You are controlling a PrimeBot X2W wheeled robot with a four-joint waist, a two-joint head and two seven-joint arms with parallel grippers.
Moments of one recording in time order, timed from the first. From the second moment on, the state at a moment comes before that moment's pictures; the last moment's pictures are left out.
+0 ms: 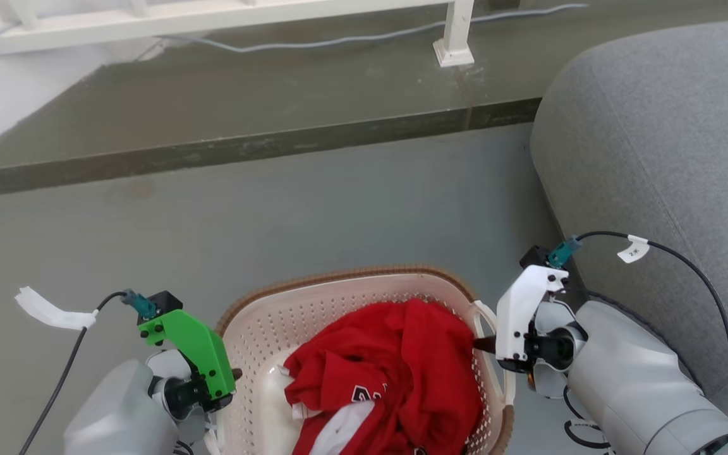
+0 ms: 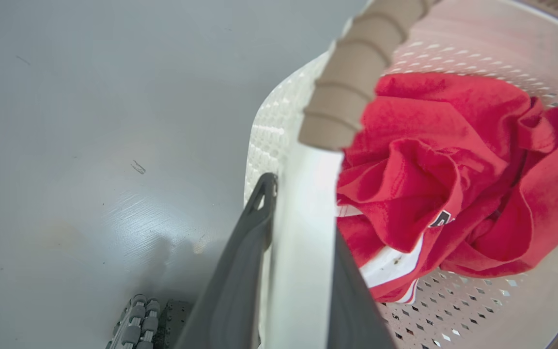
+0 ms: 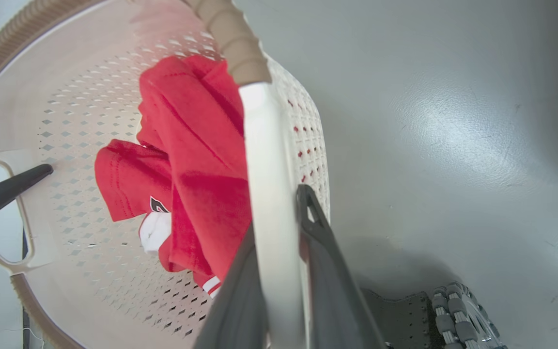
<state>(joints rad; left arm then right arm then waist) -0.58 0.06 -0.52 1.11 -0.98 -0.12 0.50 -0.65 -0.04 0.69 1.17 0.97 0.10 0.55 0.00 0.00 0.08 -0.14</state>
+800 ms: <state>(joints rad) -0.70 0.09 -0.55 1.09 -0.95 -0.12 0.37 -0.73 -0.04 0.69 1.11 0.95 0.09 0.37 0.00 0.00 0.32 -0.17</state>
